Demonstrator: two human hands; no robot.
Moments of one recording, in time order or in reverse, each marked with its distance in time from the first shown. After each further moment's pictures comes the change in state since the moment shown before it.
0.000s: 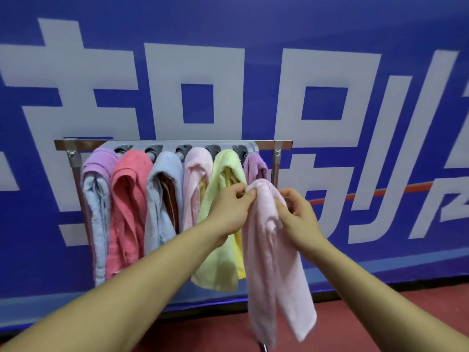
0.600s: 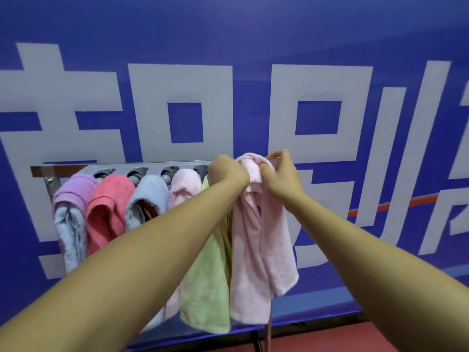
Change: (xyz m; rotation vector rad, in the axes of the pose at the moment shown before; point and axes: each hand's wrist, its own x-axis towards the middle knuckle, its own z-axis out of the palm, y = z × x) left_hand 0.129 0.066 0.019 0.399 0.442 -0.192; right_hand 0.152 -0.010 -0.002 -0.201 0.218 -0.063
